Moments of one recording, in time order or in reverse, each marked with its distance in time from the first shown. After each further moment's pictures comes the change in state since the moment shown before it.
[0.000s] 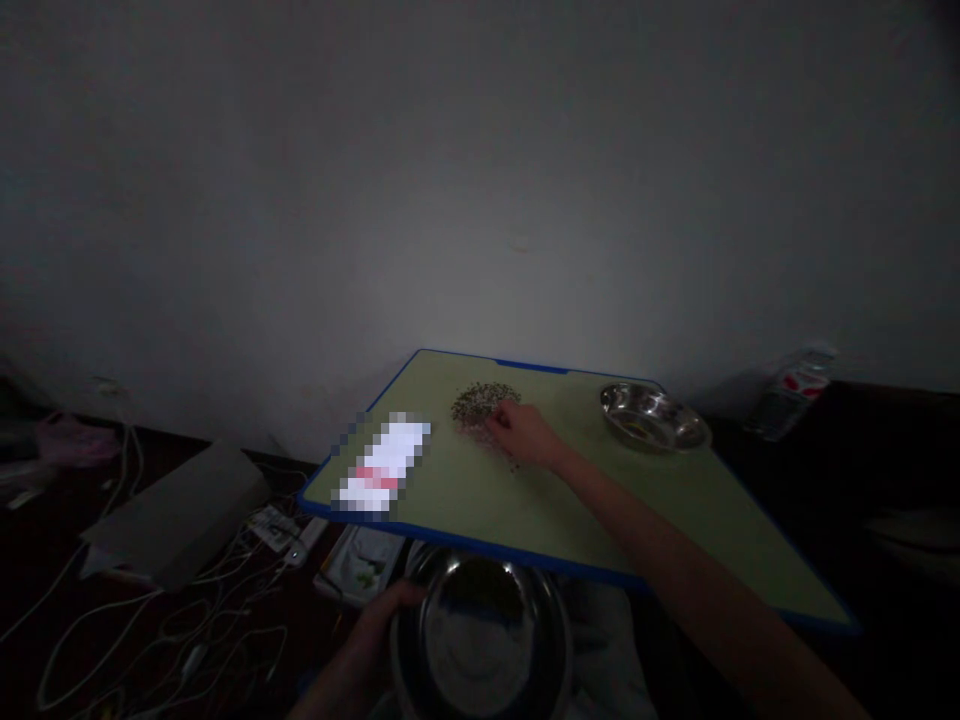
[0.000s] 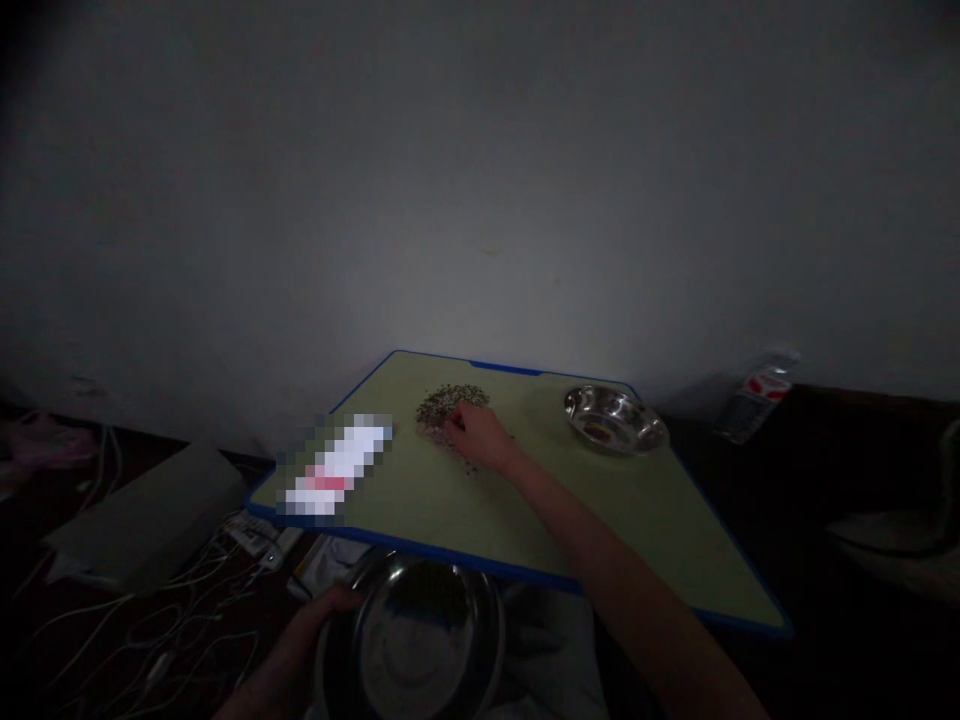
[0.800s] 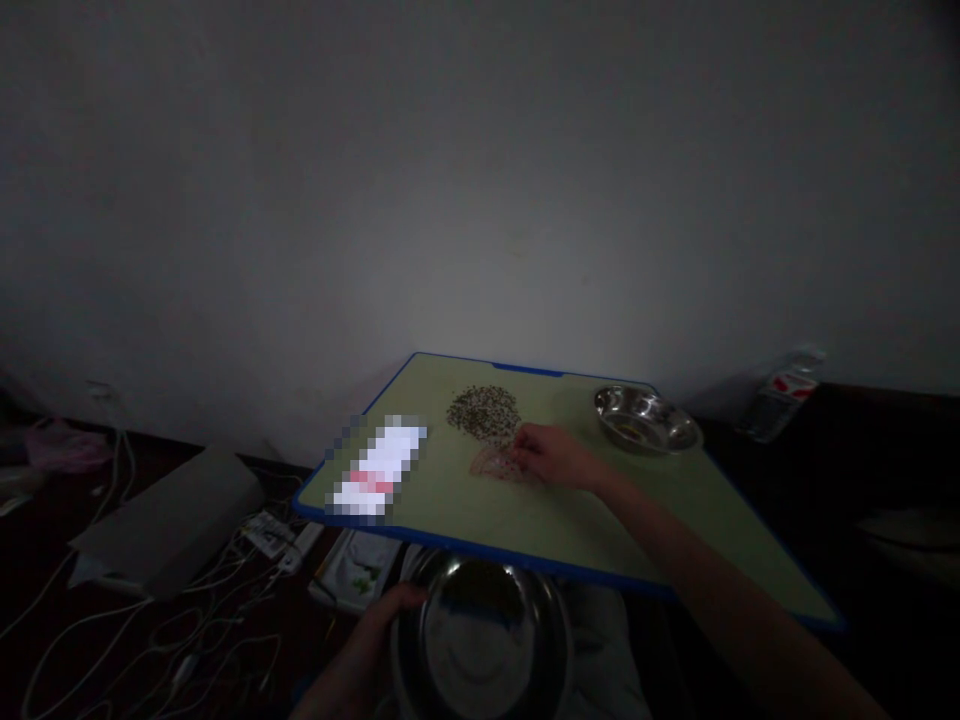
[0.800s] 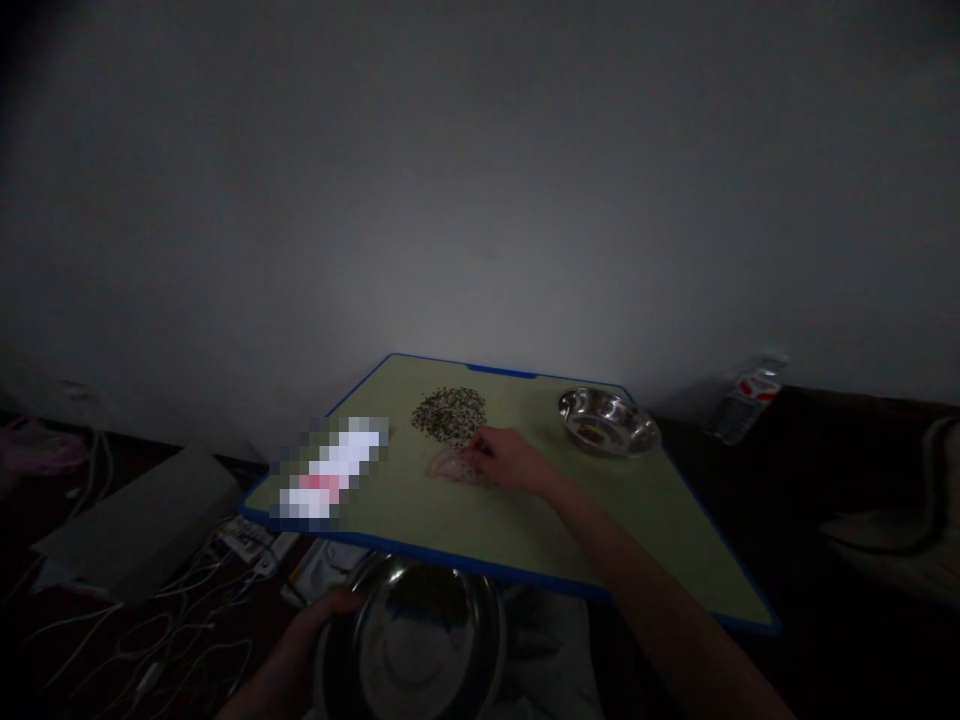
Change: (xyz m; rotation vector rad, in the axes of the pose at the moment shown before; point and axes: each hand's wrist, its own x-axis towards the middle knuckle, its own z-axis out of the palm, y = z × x) left_hand -0.006 0.002 0.006 0.024 -0.064 0.008; right_hand -0.046 0.021 -0.029 0.135 -0.166 -0.055
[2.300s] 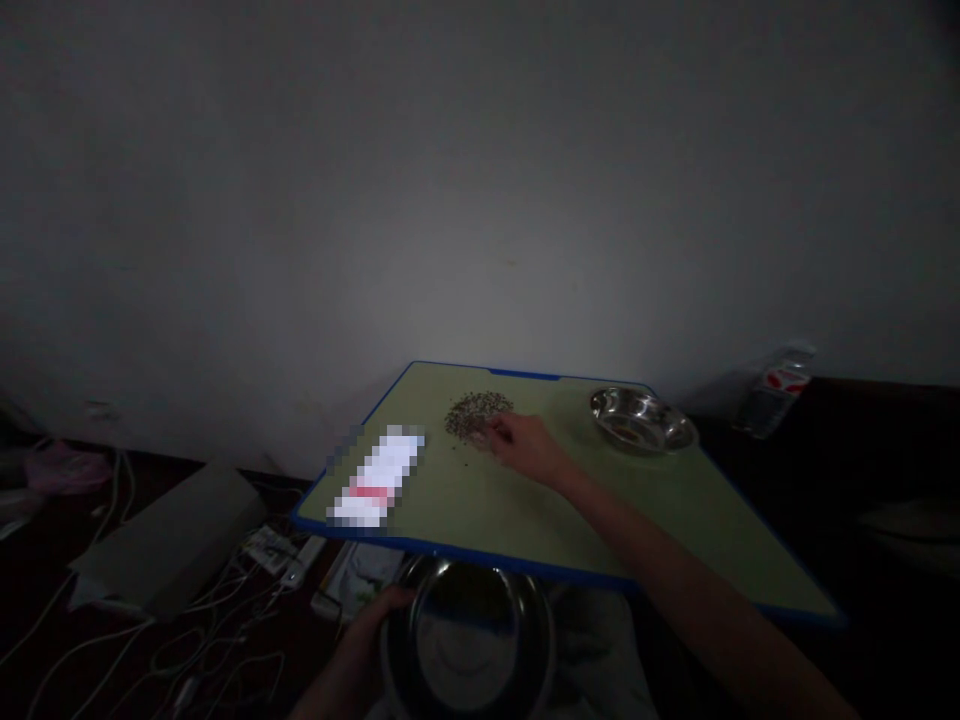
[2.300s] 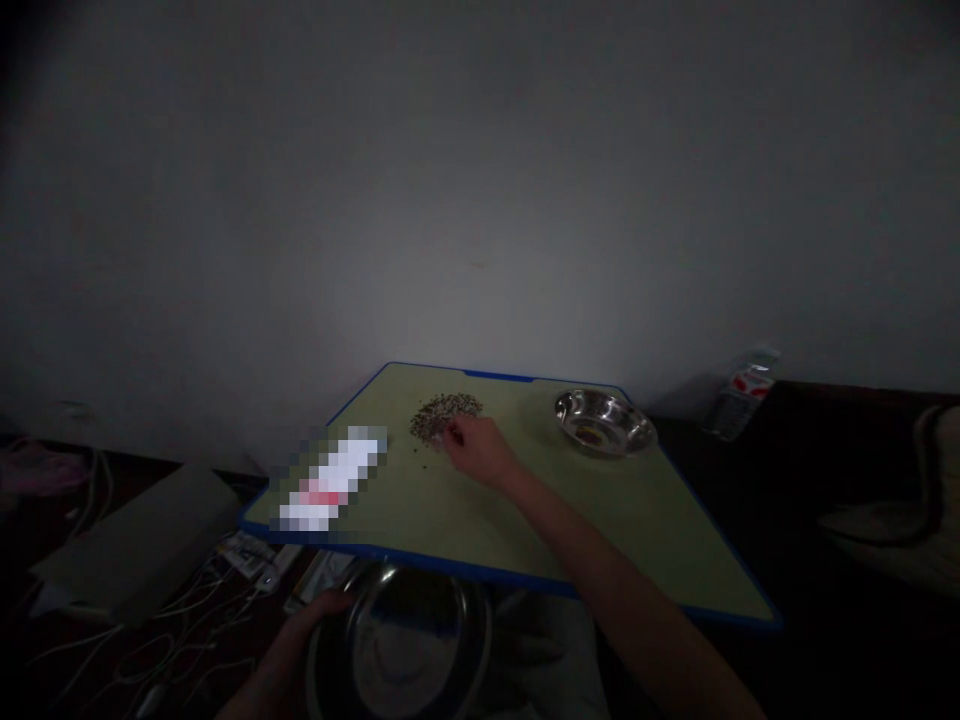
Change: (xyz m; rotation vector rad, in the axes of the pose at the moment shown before) left_hand 0.014 0.000 -0.018 -0.011 0.084 0.078; right_hand 0.029 -0.028 0.012 -0.127 0.265 -0.012
